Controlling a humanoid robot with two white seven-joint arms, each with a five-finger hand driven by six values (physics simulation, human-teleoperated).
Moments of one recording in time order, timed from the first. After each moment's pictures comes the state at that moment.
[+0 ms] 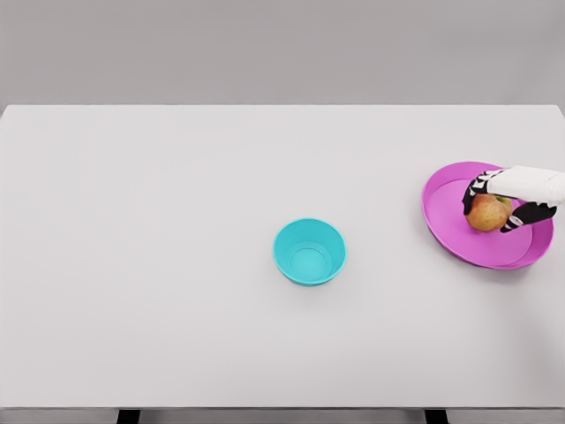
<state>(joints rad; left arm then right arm) 0.04 0.00 0.08 -0.08 -0.12 -0.02 0.02 -0.59 -0.94 0.60 -1.19 0.24 -0.61 0.61</state>
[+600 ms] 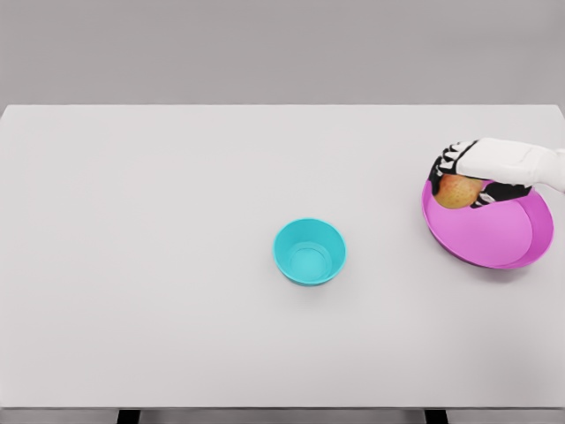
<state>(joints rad) 0.04 0.00 0.08 -0.08 -0.12 -0.02 0.02 -0.62 -0.94 0.57 -1.43 0.25 -0.61 0.61</state>
